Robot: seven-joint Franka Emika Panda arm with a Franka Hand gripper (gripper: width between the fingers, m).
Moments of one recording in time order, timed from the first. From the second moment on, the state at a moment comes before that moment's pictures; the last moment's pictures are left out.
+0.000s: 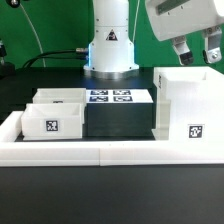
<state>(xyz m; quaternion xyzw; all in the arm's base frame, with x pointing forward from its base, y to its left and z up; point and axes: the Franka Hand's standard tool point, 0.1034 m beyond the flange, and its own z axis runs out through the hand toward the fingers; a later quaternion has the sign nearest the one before) 0.615 0.095 0.139 -0.78 0.60 0.02 0.16</state>
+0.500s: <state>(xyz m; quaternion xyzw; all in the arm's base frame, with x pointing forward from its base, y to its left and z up) 0.611 0.079 0.144 -0.95 0.30 0.00 0.12</state>
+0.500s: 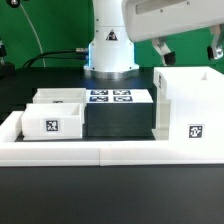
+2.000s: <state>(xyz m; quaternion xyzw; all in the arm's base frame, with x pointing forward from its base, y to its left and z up) 0.582 -0.038 0.123 -0.99 0.11 -0.05 0.08</state>
